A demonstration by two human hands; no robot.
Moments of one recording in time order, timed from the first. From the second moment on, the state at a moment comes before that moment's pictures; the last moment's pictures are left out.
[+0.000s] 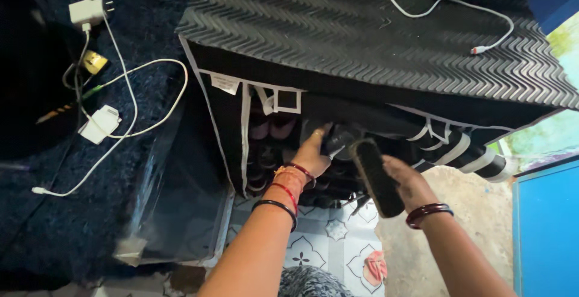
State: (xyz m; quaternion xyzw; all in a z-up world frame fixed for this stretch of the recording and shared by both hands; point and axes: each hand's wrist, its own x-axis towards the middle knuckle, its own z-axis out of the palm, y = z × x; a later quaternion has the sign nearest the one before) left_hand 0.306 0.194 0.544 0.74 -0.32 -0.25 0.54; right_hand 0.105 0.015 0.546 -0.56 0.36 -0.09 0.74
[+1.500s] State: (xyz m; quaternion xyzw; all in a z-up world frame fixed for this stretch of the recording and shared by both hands) left_hand 0.303 0.227 0.581 0.75 -0.35 -0.14 0.54; right_hand 0.240 -0.060 0.462 -0.97 0.23 -0.02 -0.01
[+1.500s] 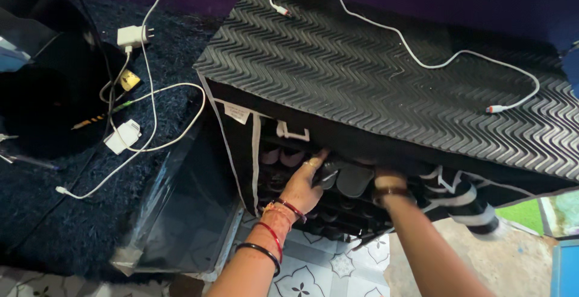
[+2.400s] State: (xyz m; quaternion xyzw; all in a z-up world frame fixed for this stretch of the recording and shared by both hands) left_hand 0.292 0.236 0.573 0.77 -0.21 -0.14 0.58; right_hand 0.236 0.027 0.559 -0.10 0.05 -0.12 0.99
